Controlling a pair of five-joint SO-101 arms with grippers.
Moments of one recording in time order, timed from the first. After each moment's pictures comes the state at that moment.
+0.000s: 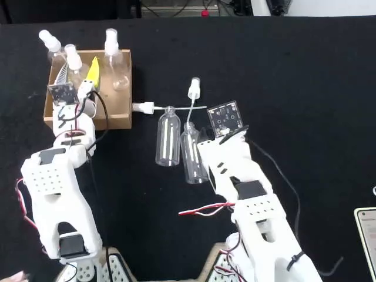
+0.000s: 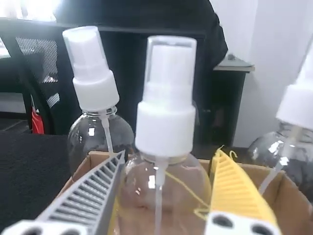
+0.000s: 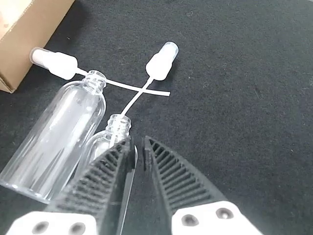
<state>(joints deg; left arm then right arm) -15.8 36.8 29.5 -64.5 -0.3 -12.4 -49.7 79.4 13.5 9.0</state>
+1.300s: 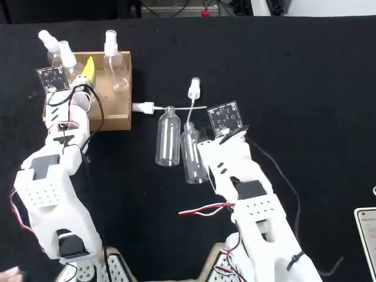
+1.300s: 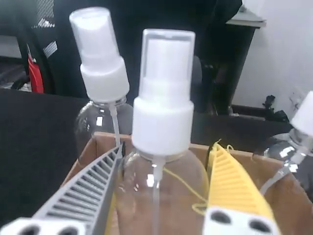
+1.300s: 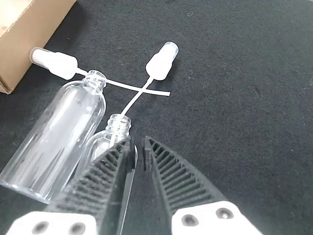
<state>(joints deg) -16.9 25.7 30.5 -45.8 1.7 -12.4 -49.7 79.4 13.5 9.0</state>
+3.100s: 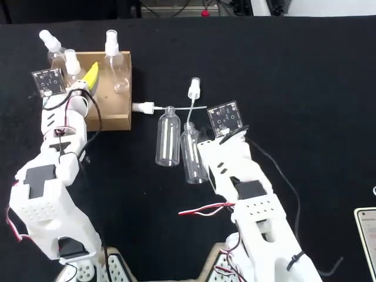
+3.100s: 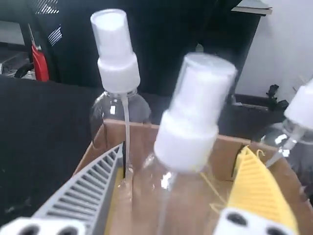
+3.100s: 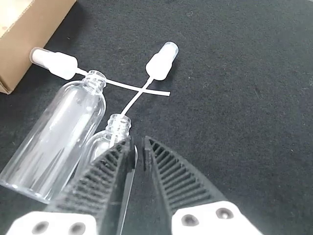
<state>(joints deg) -17.6 16.2 40.1 -42.4 1.7 -12.4 -49.7 79.4 13.5 9.0</state>
